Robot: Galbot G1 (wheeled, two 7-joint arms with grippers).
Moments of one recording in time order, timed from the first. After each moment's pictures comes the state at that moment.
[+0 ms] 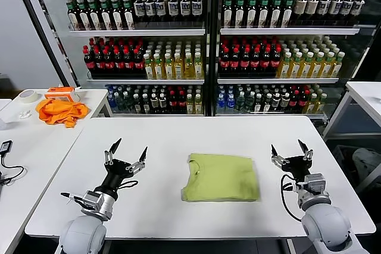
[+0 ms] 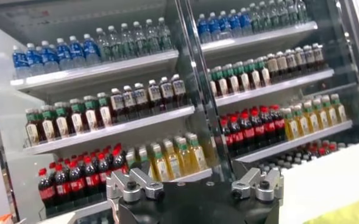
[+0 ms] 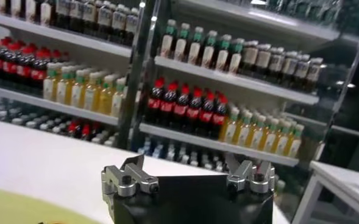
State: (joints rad) left arm 1.29 -1.24 -0.51 -1.94 -0.10 0.02 0.11; right arm -1.25 1.03 0.52 1.94 0.28 -0.29 0.16
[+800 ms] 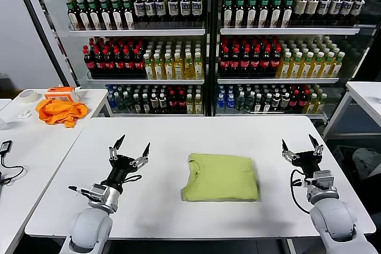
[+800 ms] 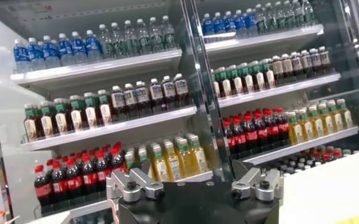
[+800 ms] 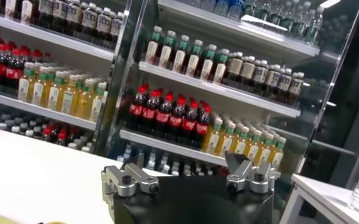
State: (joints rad) left arm 1.22 -1.26 -0.48 -1.86 -0.10 0.01 0.11; right arm -1.20 1.04 0.57 1.82 0.22 -0.19 0.10
